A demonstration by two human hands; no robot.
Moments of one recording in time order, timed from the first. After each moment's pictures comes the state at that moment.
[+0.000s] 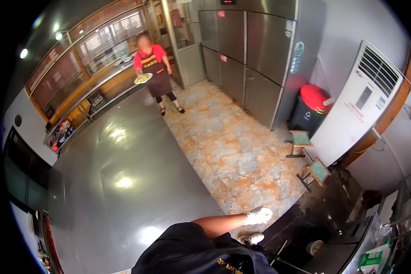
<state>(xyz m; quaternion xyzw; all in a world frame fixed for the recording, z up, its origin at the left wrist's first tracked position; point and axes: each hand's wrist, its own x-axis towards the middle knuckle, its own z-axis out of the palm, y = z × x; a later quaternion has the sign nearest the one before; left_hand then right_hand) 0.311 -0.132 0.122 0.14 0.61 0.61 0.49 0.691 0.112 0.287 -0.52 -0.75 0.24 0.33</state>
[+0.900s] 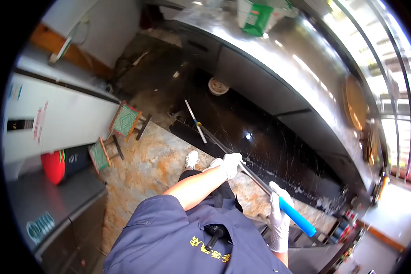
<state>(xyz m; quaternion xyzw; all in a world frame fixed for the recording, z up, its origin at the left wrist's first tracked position) 0.456 0.254 0.033 0.06 0.53 0.13 0.84 0.517 0.121 0.298 -0.83 -0.35 0.22 0.37</state>
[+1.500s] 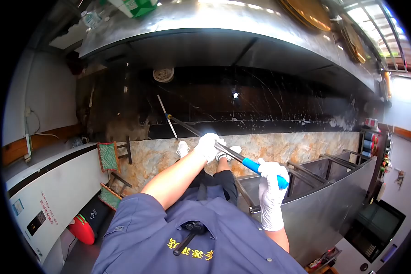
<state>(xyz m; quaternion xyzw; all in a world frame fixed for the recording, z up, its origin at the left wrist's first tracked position) 0.498 0.196 0.012 0.00 0.52 -0.06 0.85 0.519 0.031 0.257 -0.62 -0.01 0.12 0.78</state>
